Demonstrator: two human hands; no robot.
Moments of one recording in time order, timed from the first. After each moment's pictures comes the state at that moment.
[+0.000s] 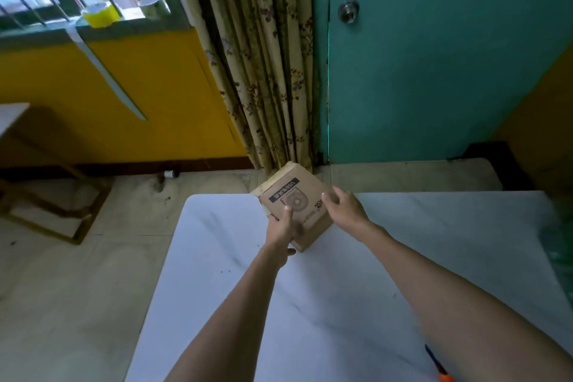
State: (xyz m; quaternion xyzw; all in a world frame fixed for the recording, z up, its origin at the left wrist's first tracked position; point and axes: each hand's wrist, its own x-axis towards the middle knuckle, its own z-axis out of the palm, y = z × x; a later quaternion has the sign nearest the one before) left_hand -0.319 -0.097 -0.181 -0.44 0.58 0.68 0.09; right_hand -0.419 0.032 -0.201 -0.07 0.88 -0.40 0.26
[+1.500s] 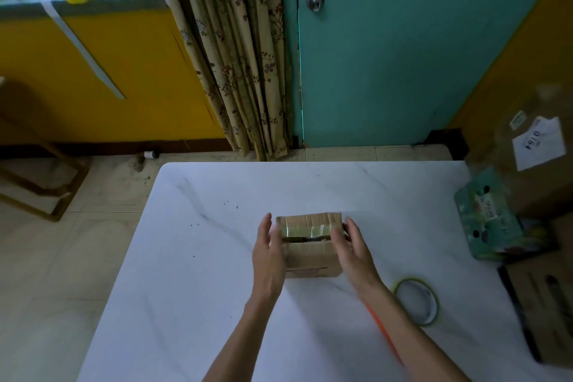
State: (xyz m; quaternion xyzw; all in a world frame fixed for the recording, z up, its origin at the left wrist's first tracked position) left_hand -0.176 0.052 -0.155 -0.35 0.68 0.64 -0.10; right_hand -0.239 0.206 -0.169 0.04 0.75 -0.61 0.25
